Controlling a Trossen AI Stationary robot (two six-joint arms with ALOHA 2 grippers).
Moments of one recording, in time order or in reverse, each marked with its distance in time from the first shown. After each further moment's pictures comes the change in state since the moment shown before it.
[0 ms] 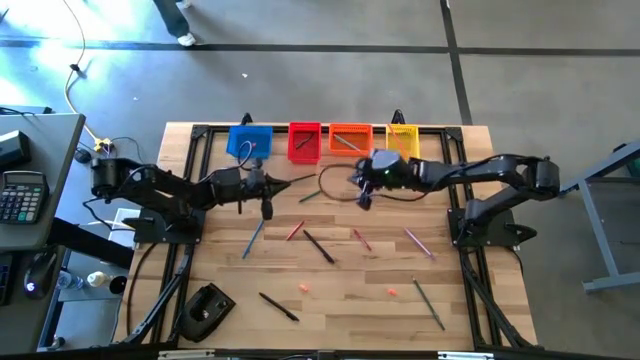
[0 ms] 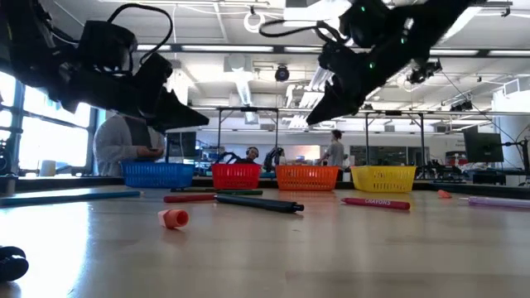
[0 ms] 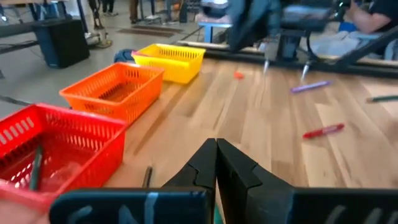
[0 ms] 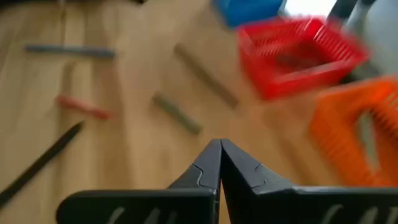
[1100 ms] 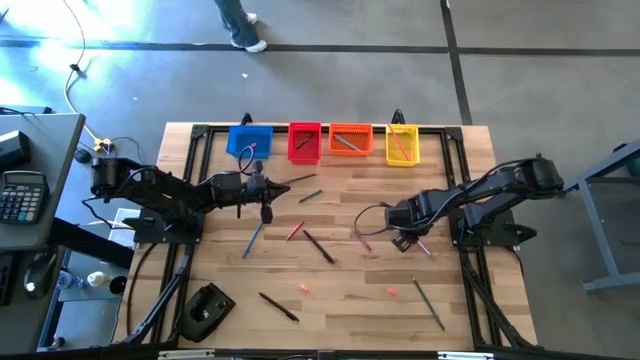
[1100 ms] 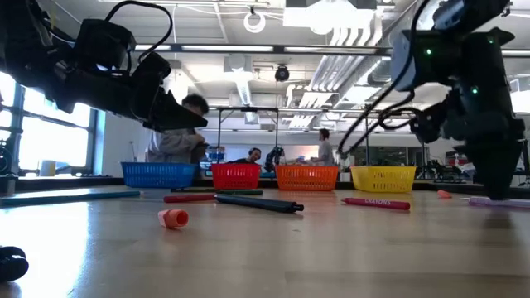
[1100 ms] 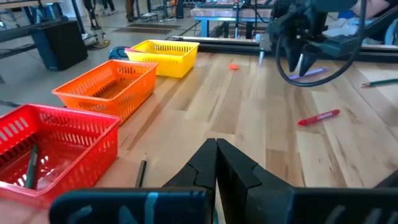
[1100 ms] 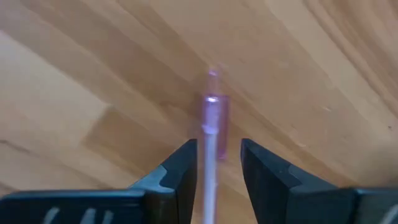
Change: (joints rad) left arm -0.049 0.001 -0.008 -0.005 -0.035 0.039; right arm 0.327 0.000 -0.110 -0.891 -0.099 0.898
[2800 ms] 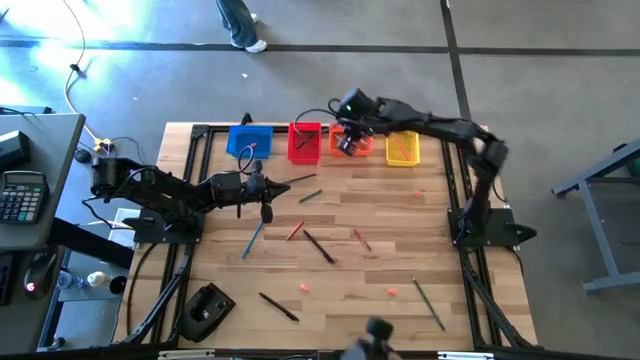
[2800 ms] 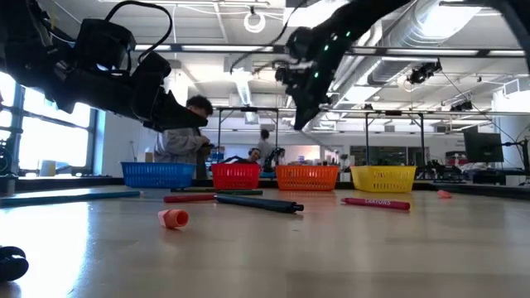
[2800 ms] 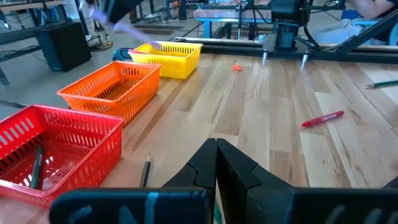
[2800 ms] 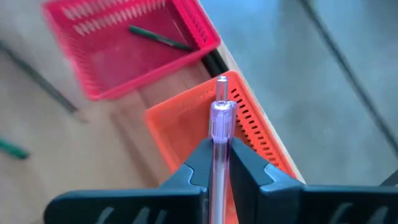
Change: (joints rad) left arm 0.000 0.000 0.000 0.004 -0.007 -0.003; right arm -0.652 0.465 0.936 0.173 0.197 -1.086
